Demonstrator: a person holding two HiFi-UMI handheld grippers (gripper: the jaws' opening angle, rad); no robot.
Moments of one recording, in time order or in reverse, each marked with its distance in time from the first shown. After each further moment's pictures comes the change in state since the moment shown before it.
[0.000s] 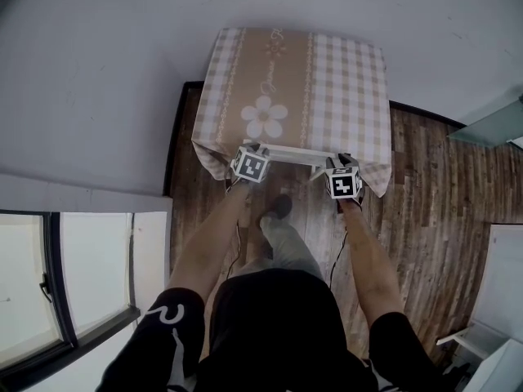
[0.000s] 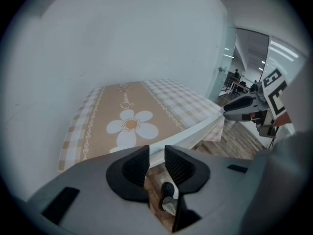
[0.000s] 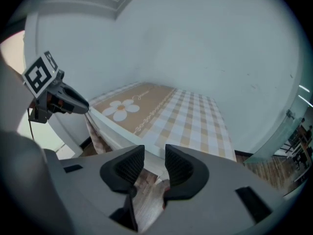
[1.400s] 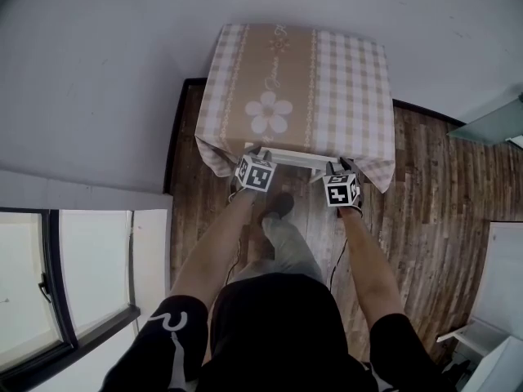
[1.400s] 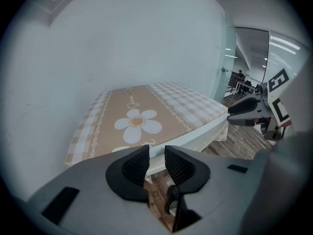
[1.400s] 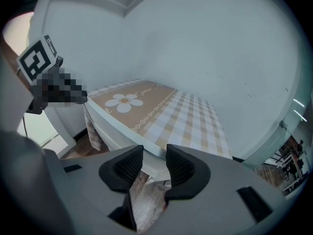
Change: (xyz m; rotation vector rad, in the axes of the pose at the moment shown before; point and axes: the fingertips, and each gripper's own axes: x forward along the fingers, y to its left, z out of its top) left arm -0.015 0.000 -0.024 0.003 -0.060 0.075; right arm -0.009 0.027 -0.022 -0.072 0.002 -0.077
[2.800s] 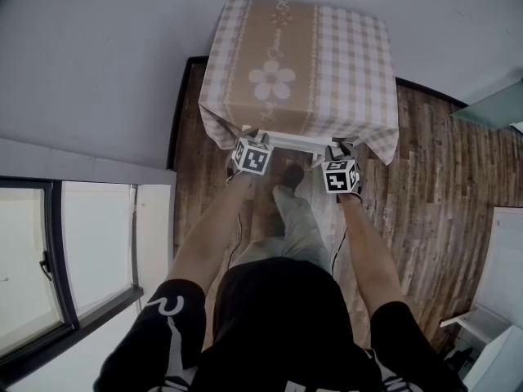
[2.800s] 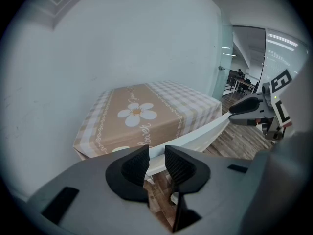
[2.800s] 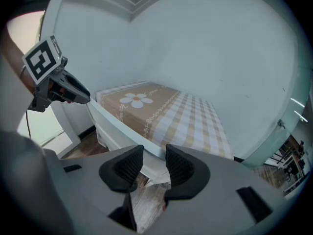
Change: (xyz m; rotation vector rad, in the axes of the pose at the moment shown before) left arm -0.045 -0.017 -0.052 0.011 -0.001 0.012; right arm -0.049 0.041 -0.038 -0.013 -0.041 0.005
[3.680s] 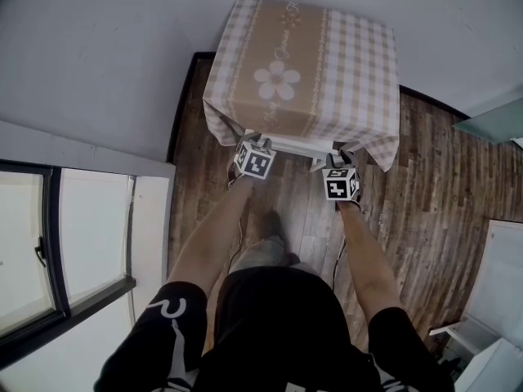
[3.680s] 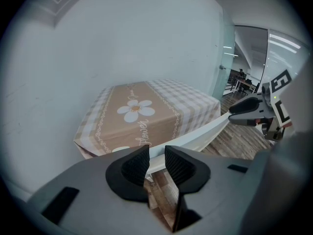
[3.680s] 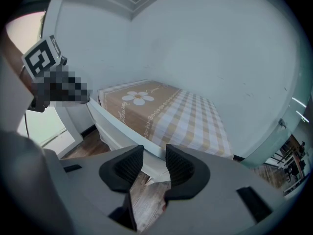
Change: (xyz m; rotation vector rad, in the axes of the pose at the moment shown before) left arm -0.009 -0.012 -0.010 -0.020 0.026 -0.001; right arm -0.011 0.001 -0.010 -0.004 0.026 0.020
